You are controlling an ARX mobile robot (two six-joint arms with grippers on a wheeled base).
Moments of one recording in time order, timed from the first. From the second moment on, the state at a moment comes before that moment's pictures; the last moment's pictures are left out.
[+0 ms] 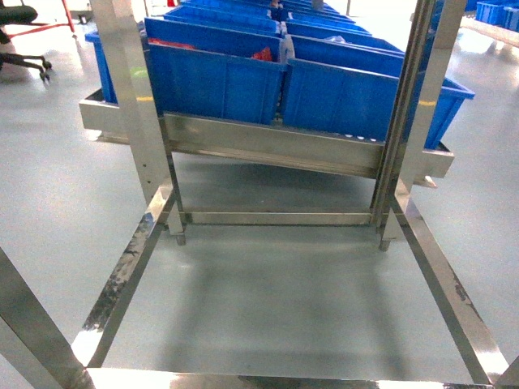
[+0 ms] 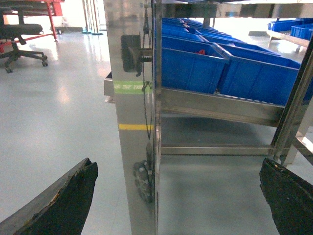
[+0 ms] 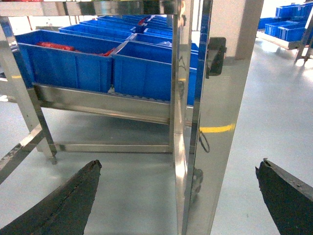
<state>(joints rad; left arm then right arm) 0.00 0.01 0.01 0.00 0.00 0.00 0.00 0.00 0.01 0.00 0.00 0.00</state>
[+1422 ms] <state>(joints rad) 0.00 0.01 0.01 0.00 0.00 0.00 0.00 0.00 0.01 -0.01 0.00 0.00</state>
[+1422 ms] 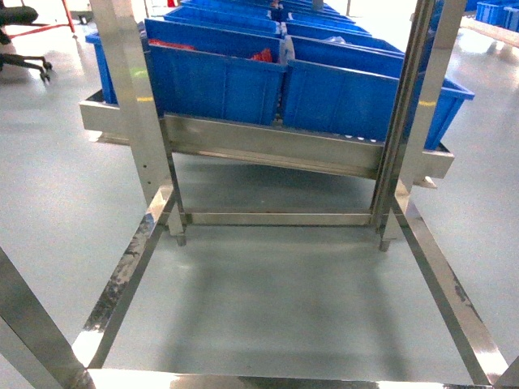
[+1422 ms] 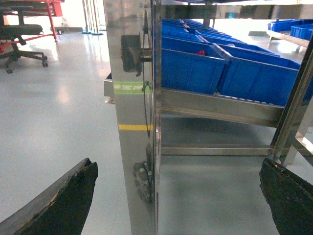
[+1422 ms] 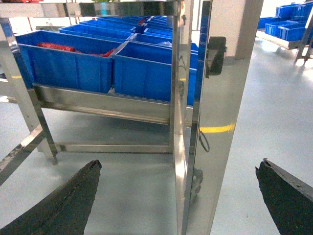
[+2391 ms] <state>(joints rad) 0.00 0.01 0.01 0.00 0.00 0.00 0.00 0.00 0.01 -0.01 0.00 0.00</state>
